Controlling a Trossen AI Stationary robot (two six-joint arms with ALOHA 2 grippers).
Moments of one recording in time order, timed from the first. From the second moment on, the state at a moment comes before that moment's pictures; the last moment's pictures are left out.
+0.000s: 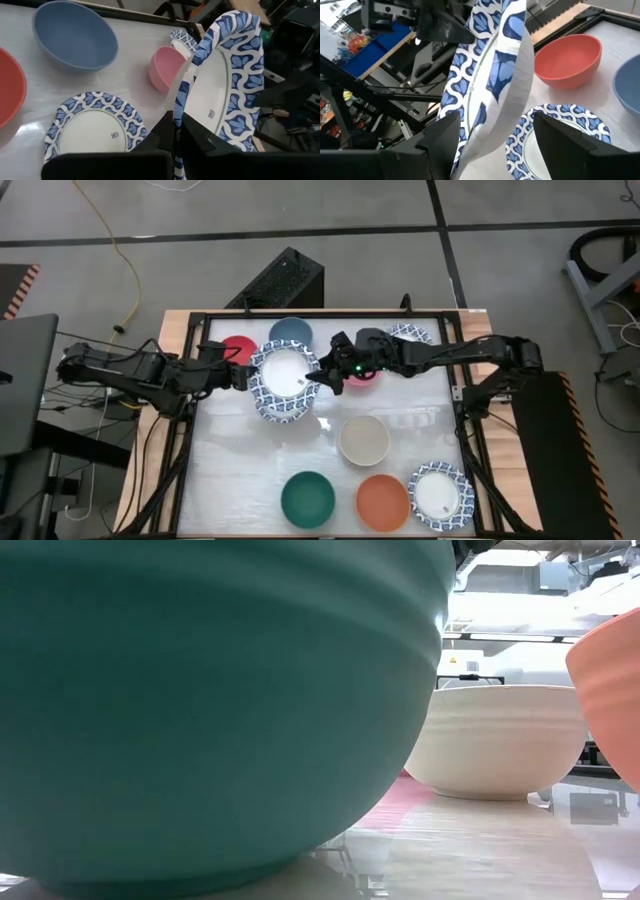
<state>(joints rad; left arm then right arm) -0.20 0.85 0.93 -0.59 -0.61 -1.18 -0.11 1.49 1.13 0.15 -0.14 0.58</state>
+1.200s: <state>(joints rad) -0.18 0.73 0.93 -0.81 -0.54 -1.07 -0.18 1.51 1.13 -0.02 0.00 0.68</state>
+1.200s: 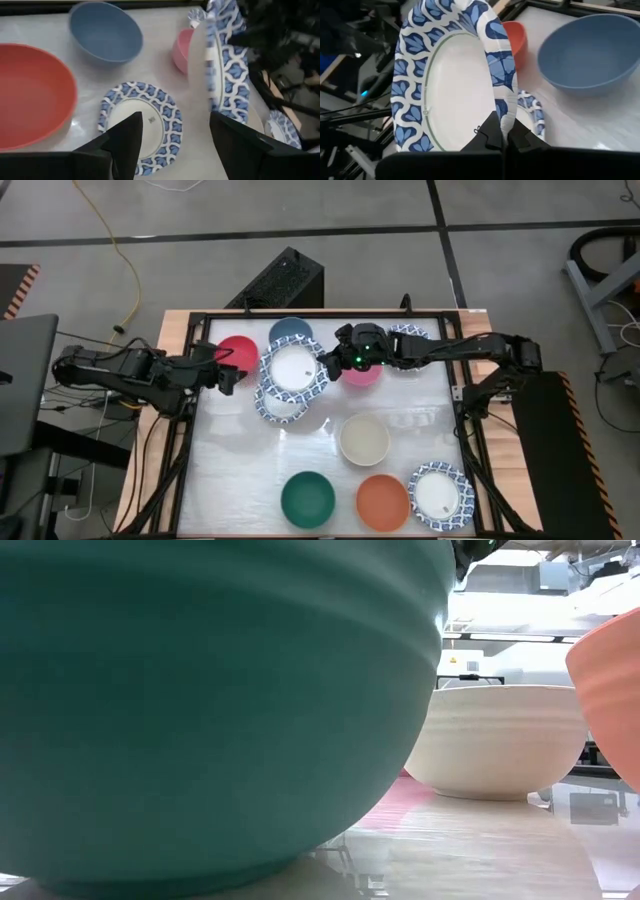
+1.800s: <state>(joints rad) -0.17 0.68 0.93 -0.83 -0.59 -1.07 -0.19 1.79 1.13 0.15 -0.13 0.79</state>
